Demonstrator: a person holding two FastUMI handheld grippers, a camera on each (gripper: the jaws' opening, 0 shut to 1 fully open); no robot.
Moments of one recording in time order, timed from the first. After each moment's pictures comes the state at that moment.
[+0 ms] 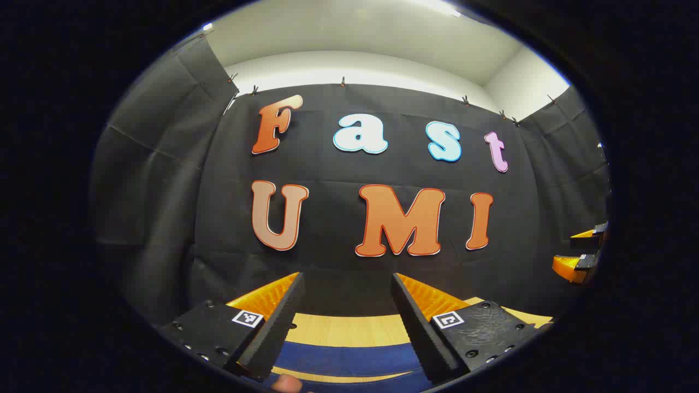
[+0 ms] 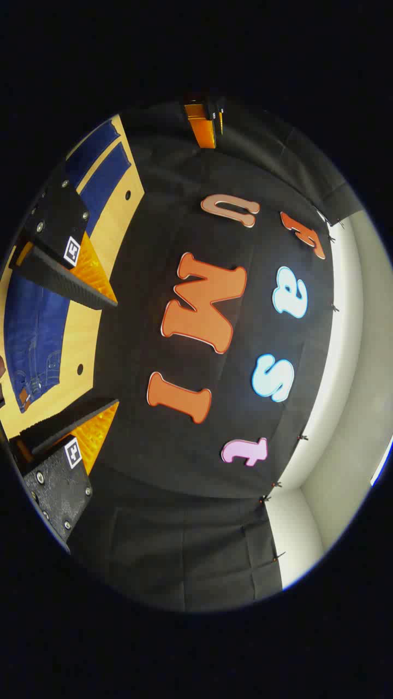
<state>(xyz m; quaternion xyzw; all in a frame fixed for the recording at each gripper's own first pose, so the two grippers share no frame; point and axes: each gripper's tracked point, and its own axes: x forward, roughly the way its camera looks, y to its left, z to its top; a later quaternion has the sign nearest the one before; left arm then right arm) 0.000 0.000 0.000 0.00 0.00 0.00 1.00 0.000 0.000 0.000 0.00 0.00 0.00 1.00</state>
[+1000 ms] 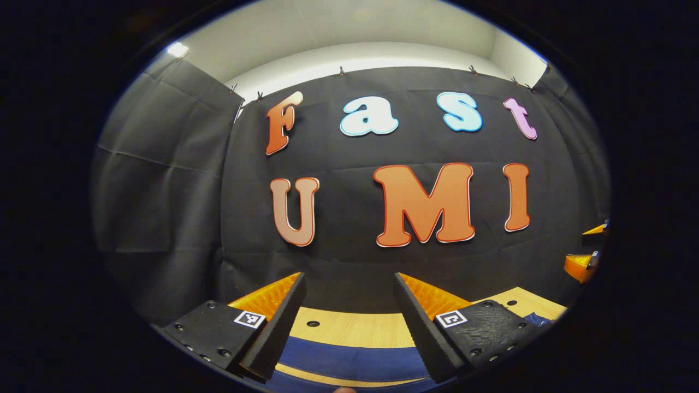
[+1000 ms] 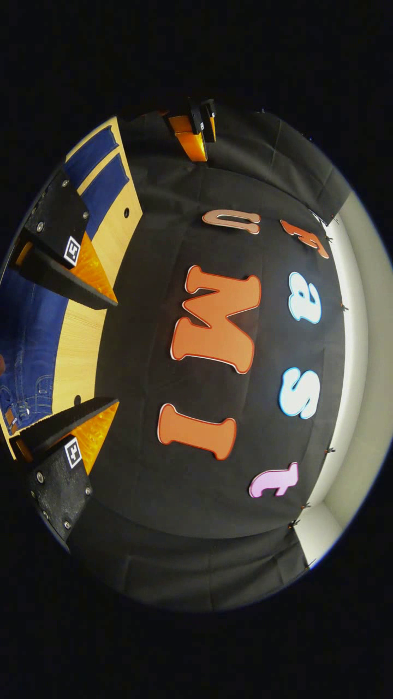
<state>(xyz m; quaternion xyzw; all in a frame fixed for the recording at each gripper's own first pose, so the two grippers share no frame) 0.053 -0.048 -0.043 0.05 0.04 0.11 0.99 0.094 -0.010 -0.056 0.05 0.02 0.10 0.99</state>
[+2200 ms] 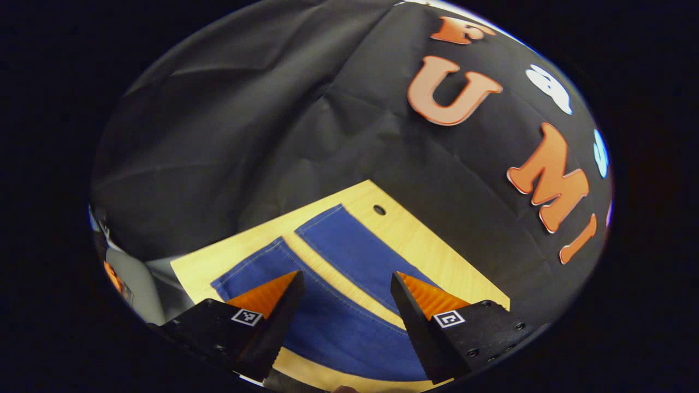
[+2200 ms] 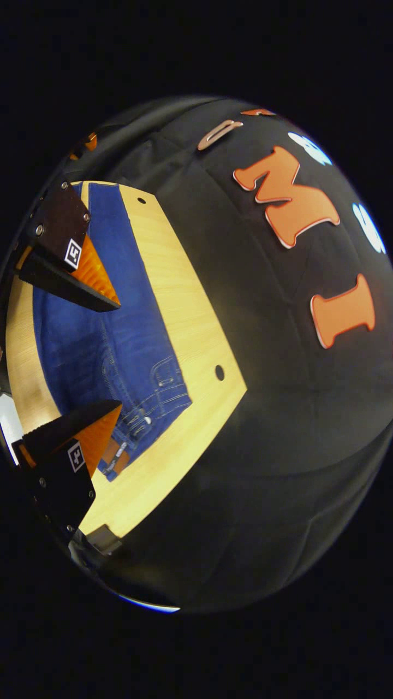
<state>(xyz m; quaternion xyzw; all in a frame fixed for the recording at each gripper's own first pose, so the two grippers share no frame) -0.072 0.186 -0.285 -0.30 0.34 0.27 0.85 0.055 -0.056 -0.304 0.30 0.40 0.00 0.87</state>
